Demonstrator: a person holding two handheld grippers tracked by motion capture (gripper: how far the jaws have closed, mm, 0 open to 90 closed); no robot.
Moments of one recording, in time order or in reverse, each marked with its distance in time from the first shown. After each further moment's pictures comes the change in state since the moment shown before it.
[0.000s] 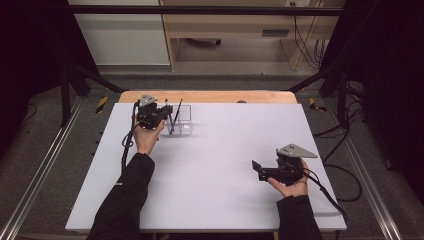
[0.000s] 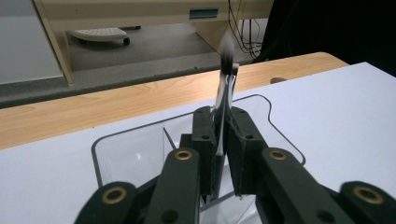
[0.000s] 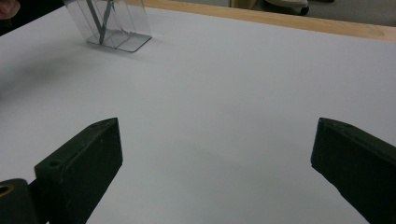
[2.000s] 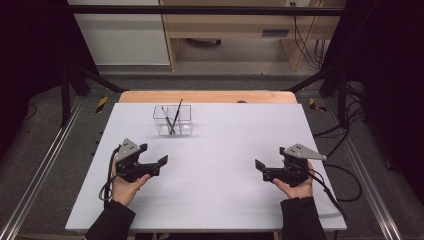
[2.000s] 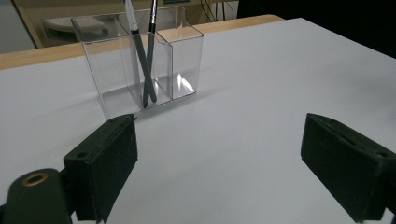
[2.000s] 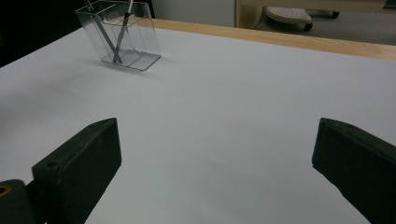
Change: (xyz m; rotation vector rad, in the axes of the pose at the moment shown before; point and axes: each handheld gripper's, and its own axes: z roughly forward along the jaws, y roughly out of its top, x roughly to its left) left arm -0.048 -0.079 -0.128 0.025 -0.073 0.058; right arm -0.002 0.005 -0.016 -0.063 0.031 0.011
